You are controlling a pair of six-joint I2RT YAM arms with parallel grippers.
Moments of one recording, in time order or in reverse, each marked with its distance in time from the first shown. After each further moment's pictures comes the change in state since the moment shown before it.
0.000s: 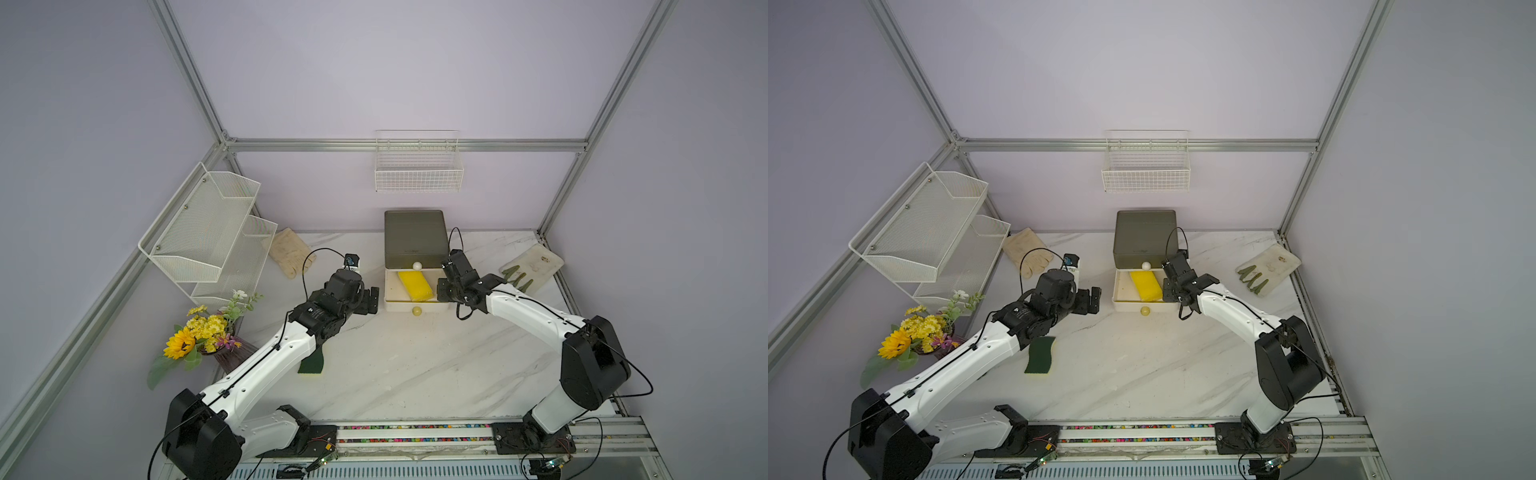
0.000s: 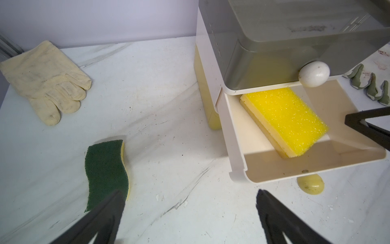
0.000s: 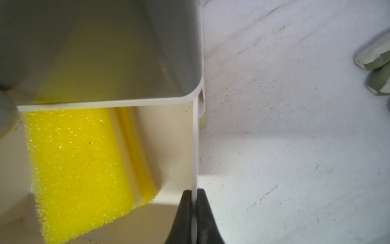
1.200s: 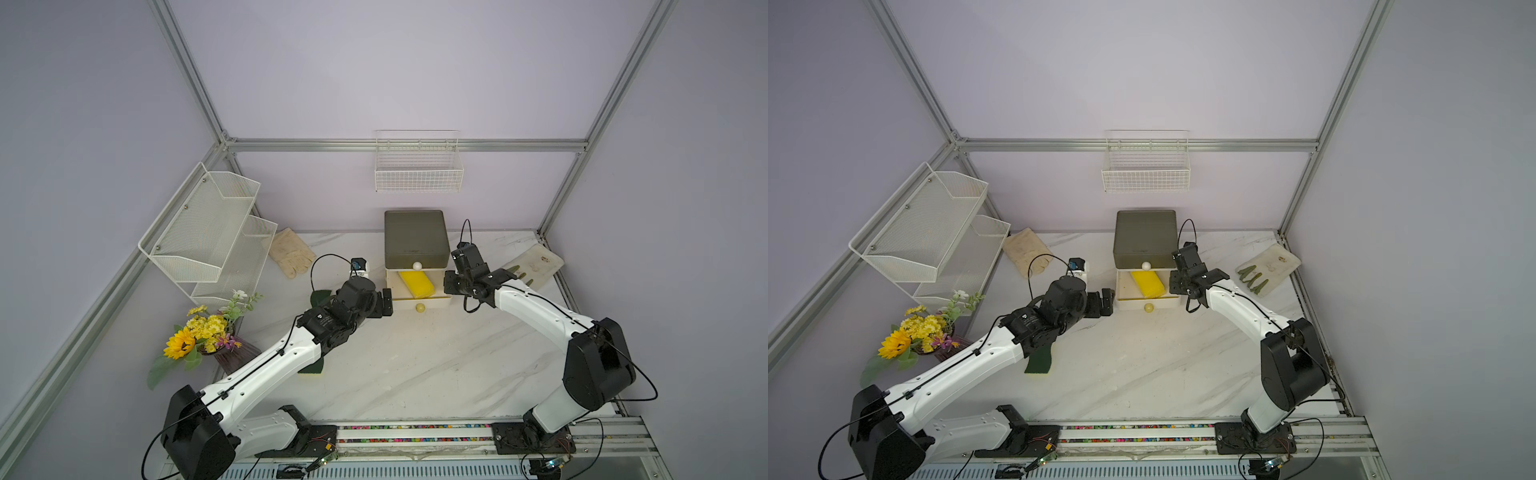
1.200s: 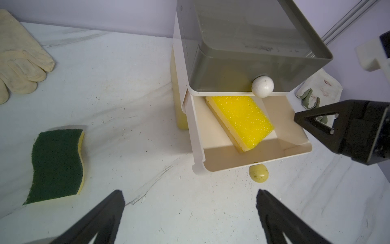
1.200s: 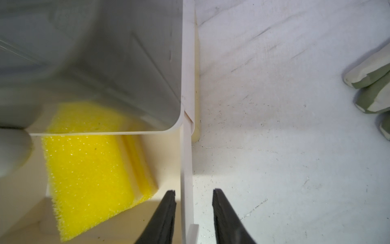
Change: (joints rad) left arm -0.117 -0.005 0.033 0.011 -0.024 -0.205; right arm -0.077 0.016 0.046 0.012 -0.064 -0.059
